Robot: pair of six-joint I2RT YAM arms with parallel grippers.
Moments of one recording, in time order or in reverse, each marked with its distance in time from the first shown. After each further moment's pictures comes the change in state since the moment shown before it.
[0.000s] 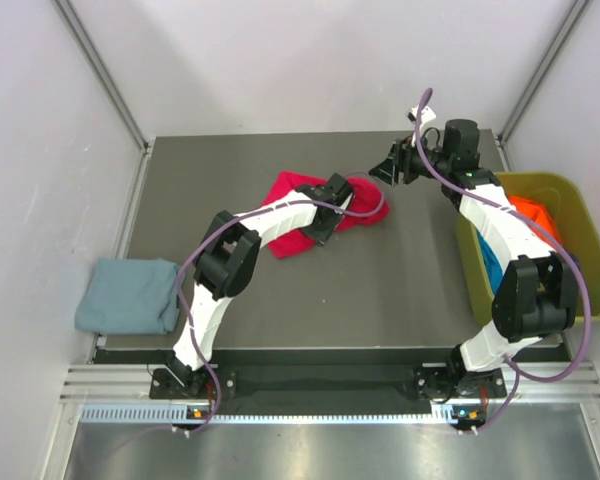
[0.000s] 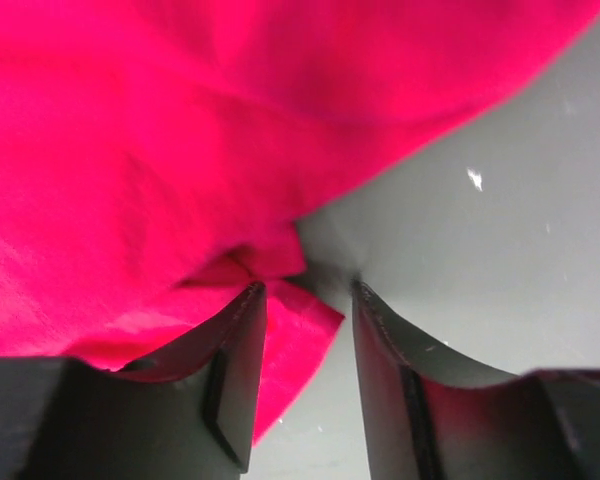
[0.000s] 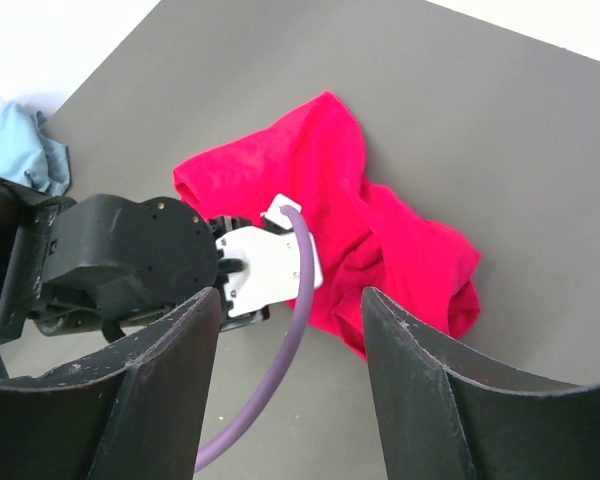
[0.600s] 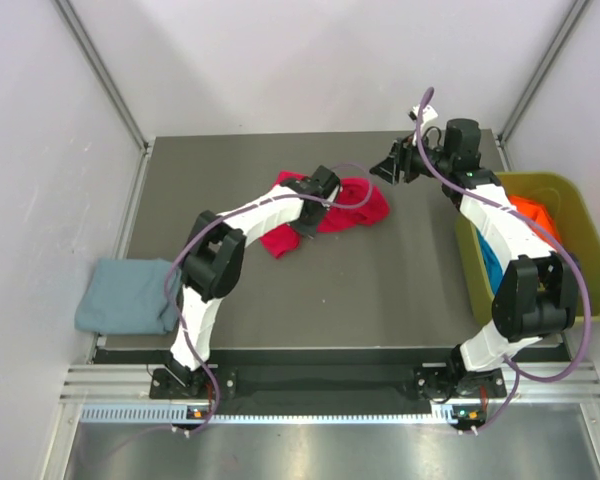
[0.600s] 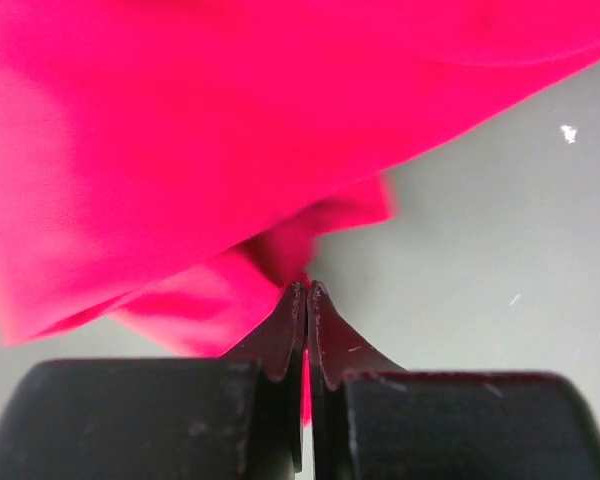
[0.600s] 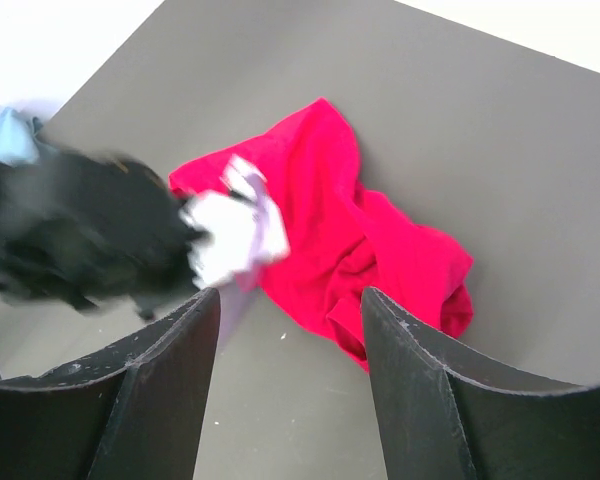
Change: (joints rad) left arm 0.043 -0.057 -0.043 -0.017 -0.003 0.009; right arm -0.004 0.000 0.000 0.017 0.004 0.003
